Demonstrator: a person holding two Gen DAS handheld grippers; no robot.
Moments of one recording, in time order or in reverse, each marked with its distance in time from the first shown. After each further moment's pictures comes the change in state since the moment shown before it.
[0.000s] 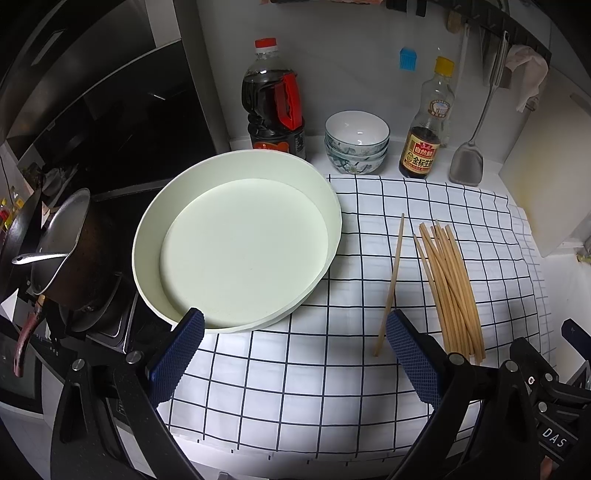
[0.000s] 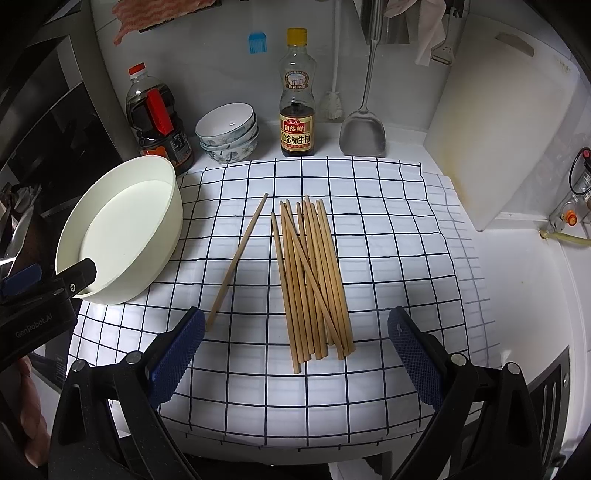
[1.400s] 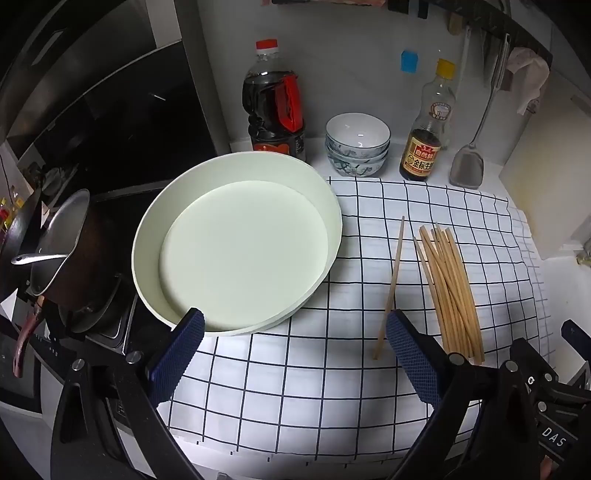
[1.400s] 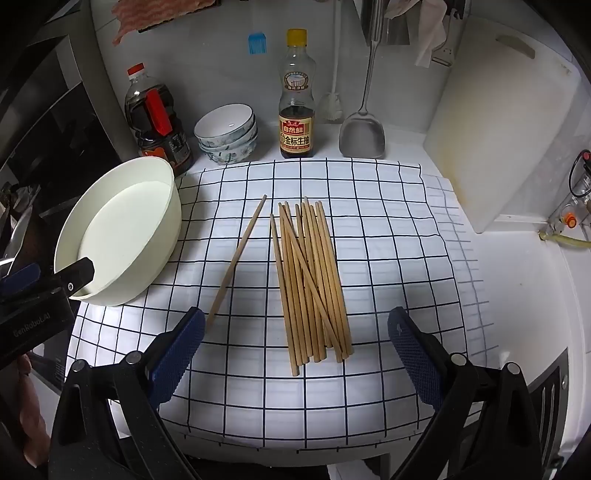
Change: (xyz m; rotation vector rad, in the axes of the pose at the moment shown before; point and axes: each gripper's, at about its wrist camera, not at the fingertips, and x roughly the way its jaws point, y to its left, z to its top) left arm -0.003 -0.002 -0.002 0.006 -0.007 0.014; right arm 0.000 0.000 0.002 -0.002 -0.004 -0.003
